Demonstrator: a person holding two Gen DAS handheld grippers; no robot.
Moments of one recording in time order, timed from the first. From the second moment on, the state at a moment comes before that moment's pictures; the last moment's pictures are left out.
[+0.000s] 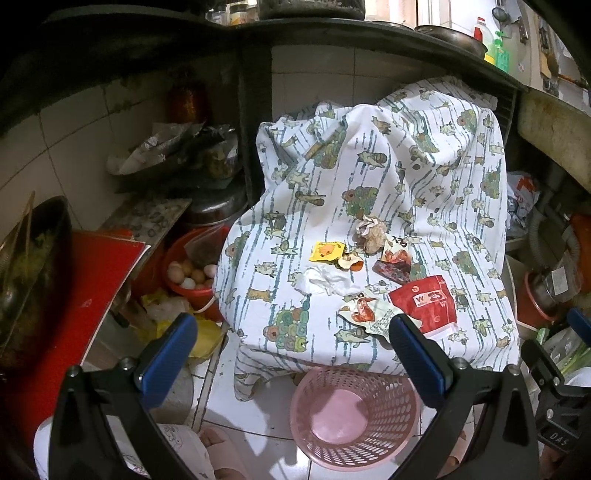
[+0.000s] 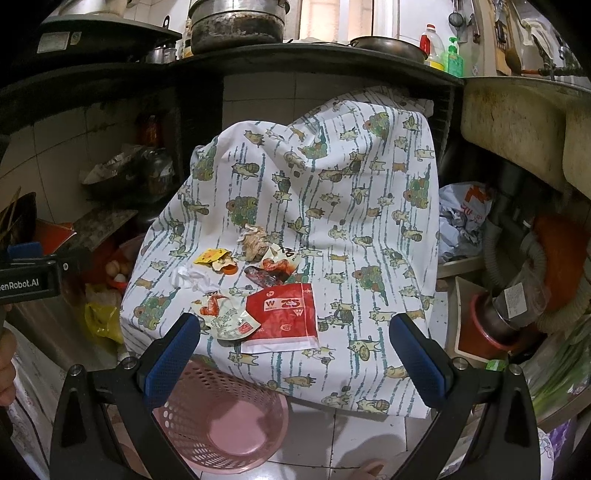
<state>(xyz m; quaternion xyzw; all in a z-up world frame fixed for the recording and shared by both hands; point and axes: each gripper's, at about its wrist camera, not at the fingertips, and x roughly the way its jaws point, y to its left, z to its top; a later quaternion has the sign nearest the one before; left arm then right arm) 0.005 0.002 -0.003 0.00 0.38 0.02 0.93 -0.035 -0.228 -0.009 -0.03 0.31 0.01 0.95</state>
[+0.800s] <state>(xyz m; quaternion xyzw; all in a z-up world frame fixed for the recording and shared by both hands) 0.004 0.004 -0.003 0.00 0.37 0.02 0.93 -0.035 -0.229 -0.010 -0.03 0.31 0.01 0.95</state>
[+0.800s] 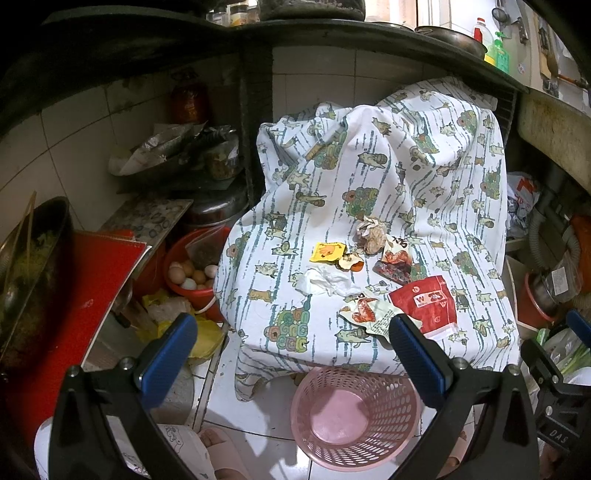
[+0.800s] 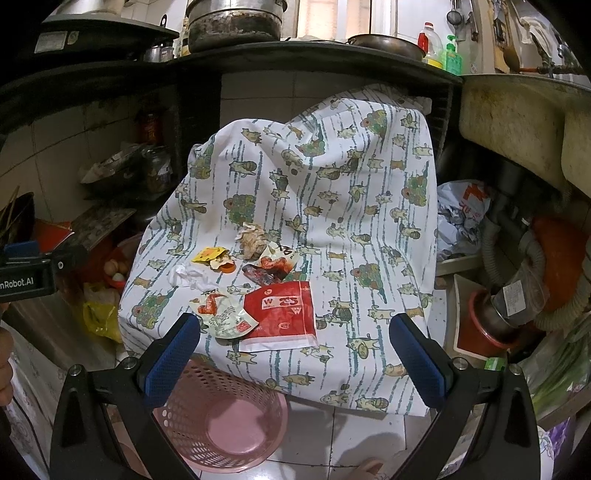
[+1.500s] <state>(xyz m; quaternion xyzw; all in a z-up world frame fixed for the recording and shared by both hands) -0.003 0.003 0.005 0.01 0.36 0.01 0.93 -0.034 -0.232 -0.010 -0.03 0.32 0.01 0.95</state>
